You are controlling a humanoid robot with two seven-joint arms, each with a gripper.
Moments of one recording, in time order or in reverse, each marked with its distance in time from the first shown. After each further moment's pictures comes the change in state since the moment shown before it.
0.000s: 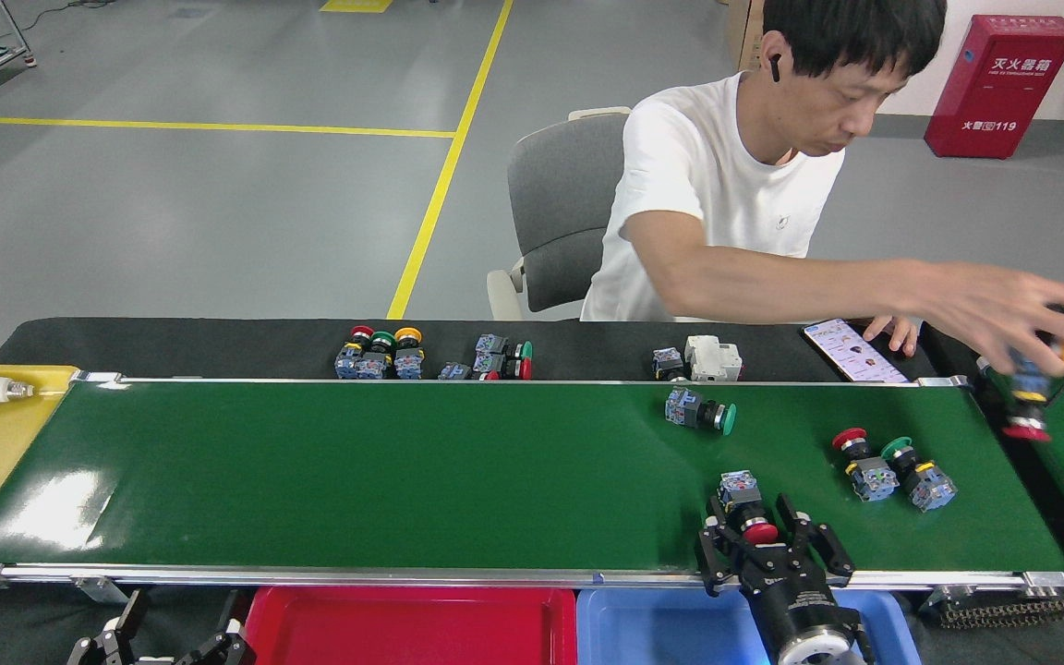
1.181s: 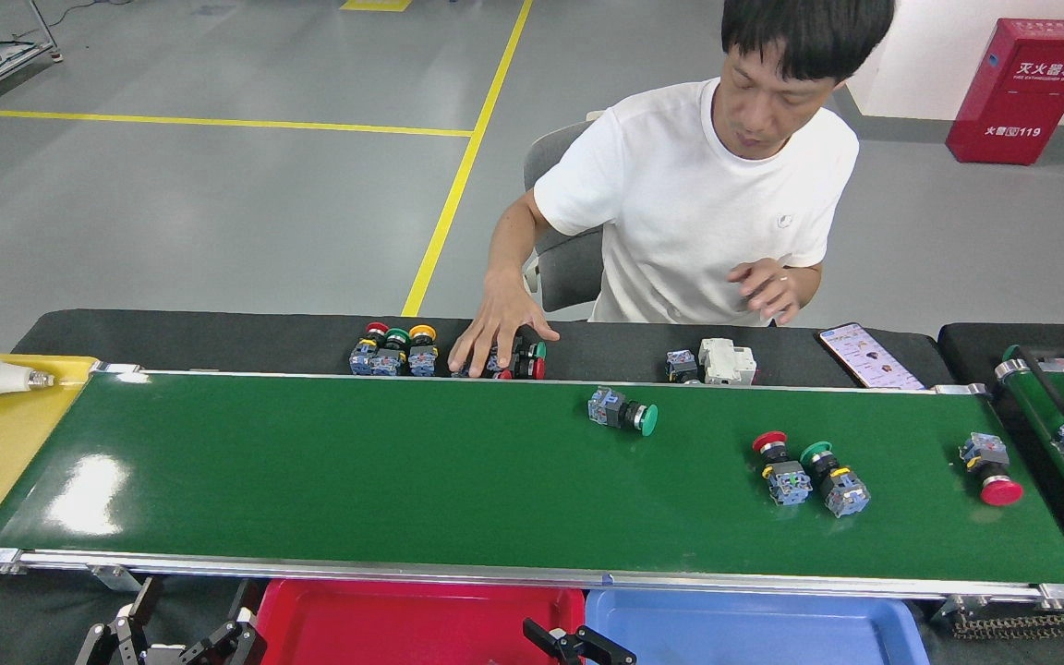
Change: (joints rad) left arm -0.020 -0.002 -0.021 0.000 0.037 -0.005 0.002; right arm 0.138 0.017 0.355 -0.217 -0.020 -0.267 0.067
